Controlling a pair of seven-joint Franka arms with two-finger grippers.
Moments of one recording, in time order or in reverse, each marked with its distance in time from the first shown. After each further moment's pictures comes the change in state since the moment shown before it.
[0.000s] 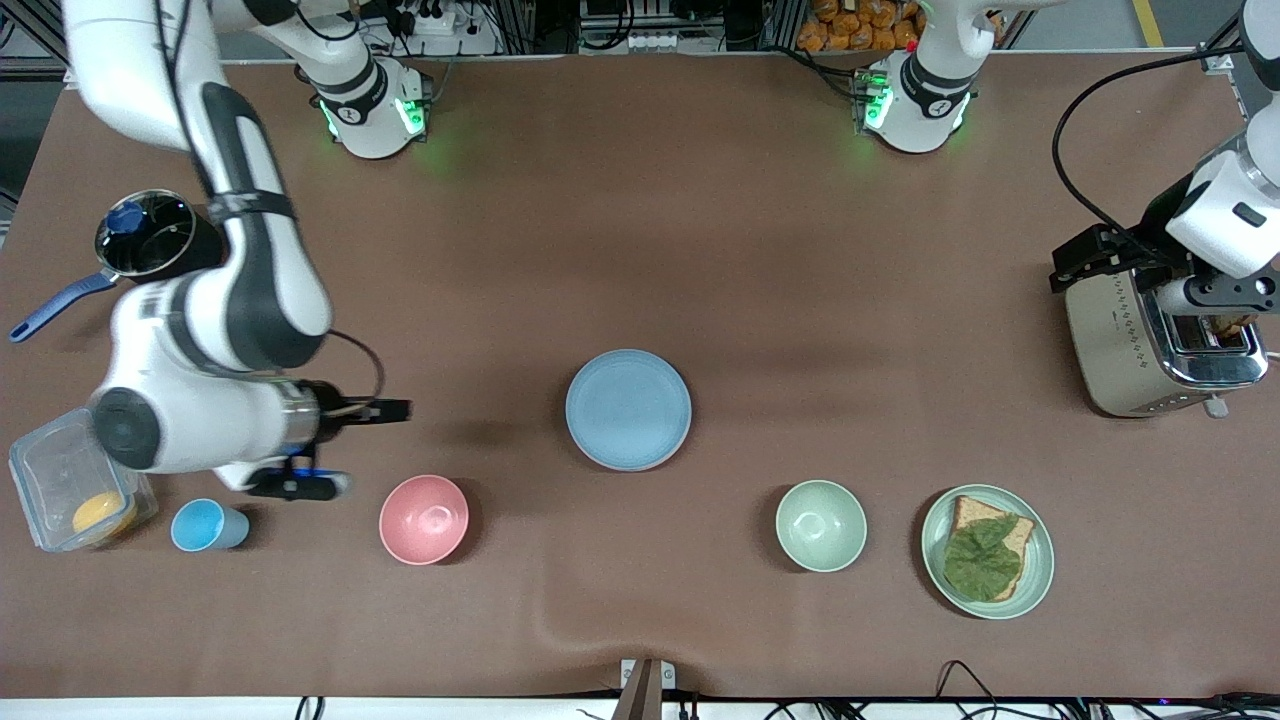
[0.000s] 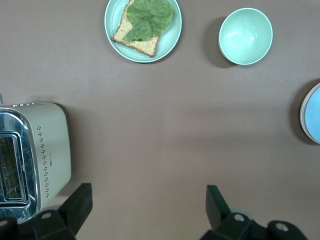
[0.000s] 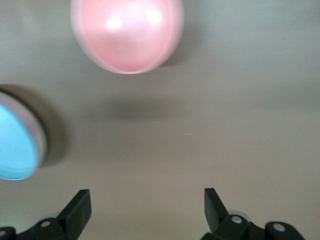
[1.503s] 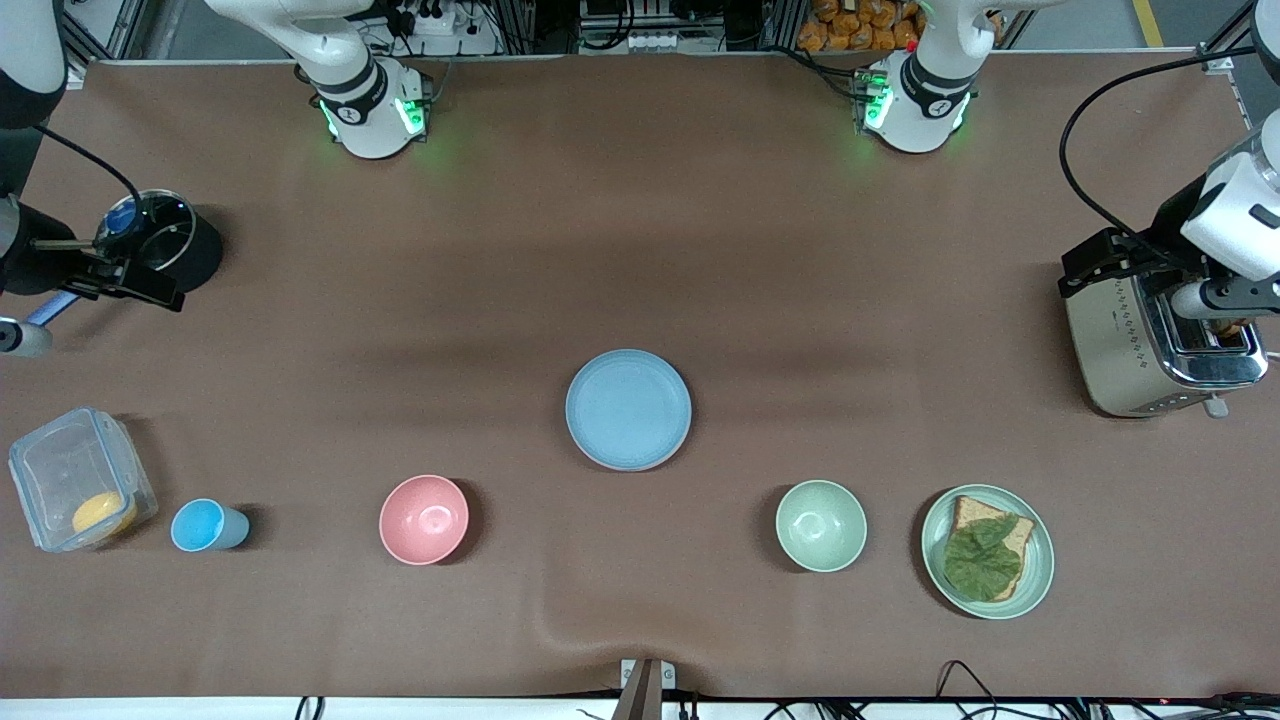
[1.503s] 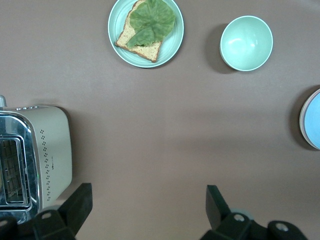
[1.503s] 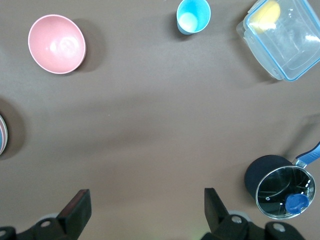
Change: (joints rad) left arm 0.005 0.009 0.002 0.015 -0.002 0.008 0.000; right arm -0.120 -0.464 0.008 -0.188 -0.203 -0.097 -0.012
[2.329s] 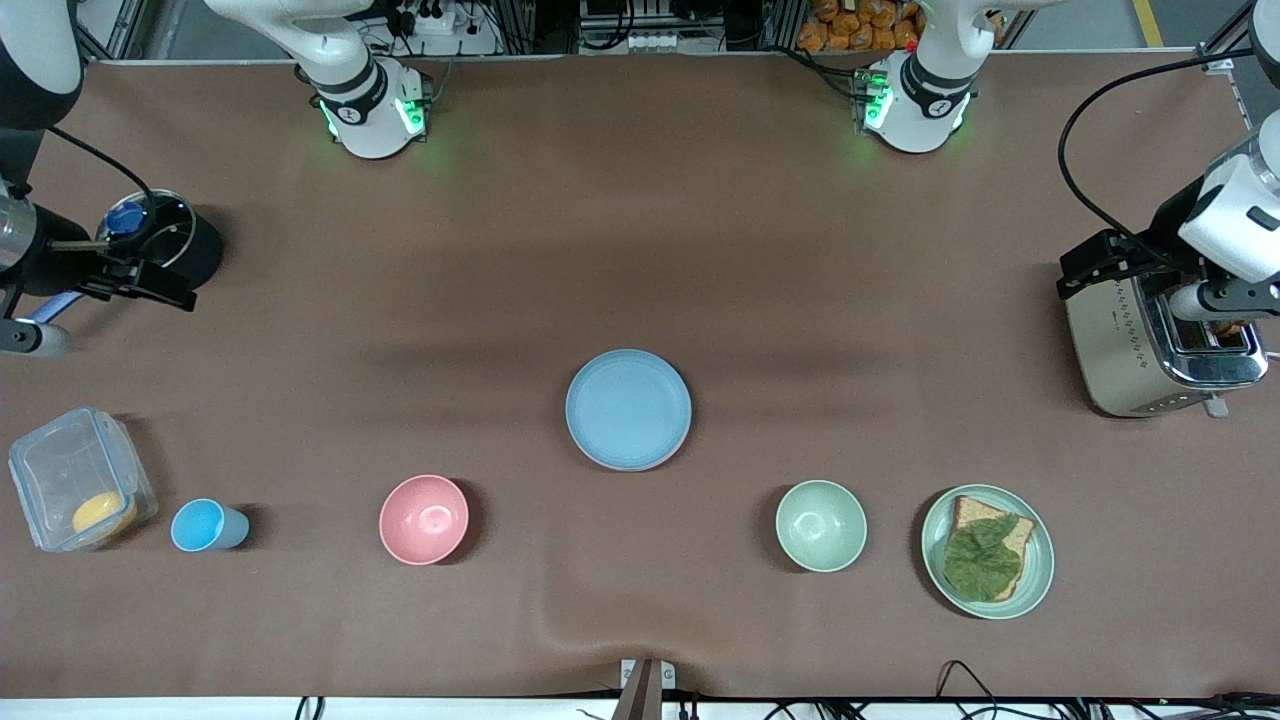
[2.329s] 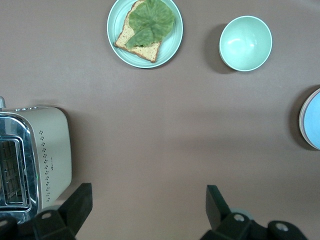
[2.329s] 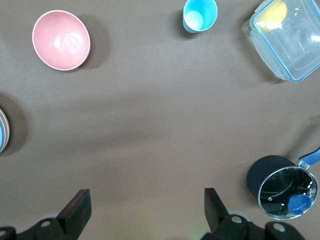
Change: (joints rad) left arm -0.002 0.004 -0.001 0.004 0.000 0.000 0.000; right arm 0.013 0.002 0.004 -0.001 0.000 0.000 0.003
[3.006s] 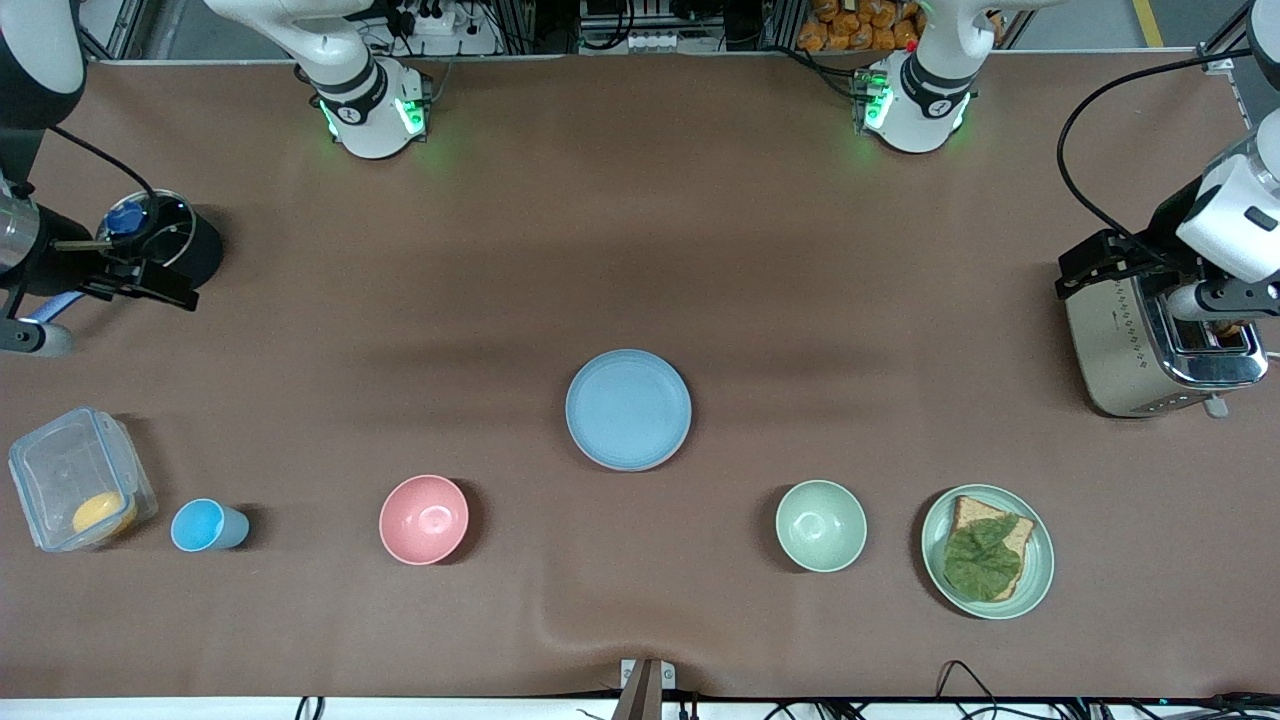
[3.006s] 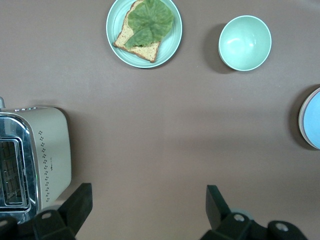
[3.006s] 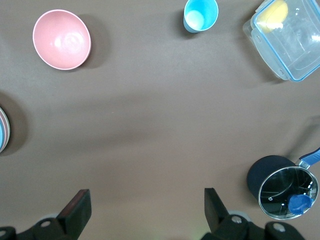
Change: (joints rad) left arm -0.001 0.000 -0.002 0.000 0.000 0.000 0.000; right arm 0.002 0.000 0.000 0.000 0.000 -0.001 0.001
